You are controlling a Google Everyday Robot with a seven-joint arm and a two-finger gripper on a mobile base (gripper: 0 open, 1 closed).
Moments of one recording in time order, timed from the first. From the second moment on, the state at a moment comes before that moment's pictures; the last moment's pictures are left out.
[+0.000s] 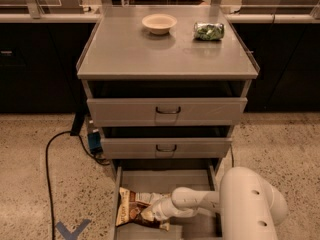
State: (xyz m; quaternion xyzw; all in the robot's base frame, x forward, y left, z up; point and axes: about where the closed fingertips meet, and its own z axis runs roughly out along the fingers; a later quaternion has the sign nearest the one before) arm 0.518 0.066 0.153 -0.38 0.84 0.33 0.20
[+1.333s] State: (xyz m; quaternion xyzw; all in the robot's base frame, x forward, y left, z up) arm 0.518 0.066 0.153 -0.38 0.84 0.33 0.20
